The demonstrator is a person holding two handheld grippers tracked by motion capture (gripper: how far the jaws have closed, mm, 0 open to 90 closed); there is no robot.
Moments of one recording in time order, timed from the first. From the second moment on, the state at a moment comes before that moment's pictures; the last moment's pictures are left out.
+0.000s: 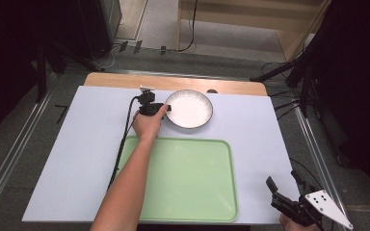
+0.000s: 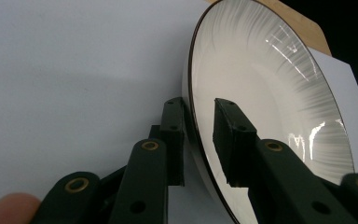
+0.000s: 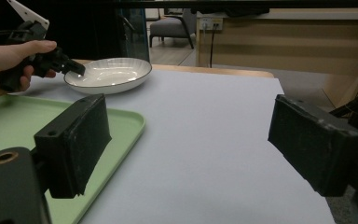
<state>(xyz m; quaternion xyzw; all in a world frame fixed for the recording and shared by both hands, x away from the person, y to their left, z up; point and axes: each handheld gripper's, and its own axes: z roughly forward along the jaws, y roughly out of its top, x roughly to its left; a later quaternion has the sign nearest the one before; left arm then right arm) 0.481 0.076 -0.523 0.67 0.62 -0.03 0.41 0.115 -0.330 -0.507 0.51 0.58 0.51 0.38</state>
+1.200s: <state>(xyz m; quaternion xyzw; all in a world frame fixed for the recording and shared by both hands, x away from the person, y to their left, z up) 0.479 0.084 -0.518 0.59 0.69 -0.07 0.41 0.116 -0.330 -0.508 0.51 0.58 0.51 0.38</state>
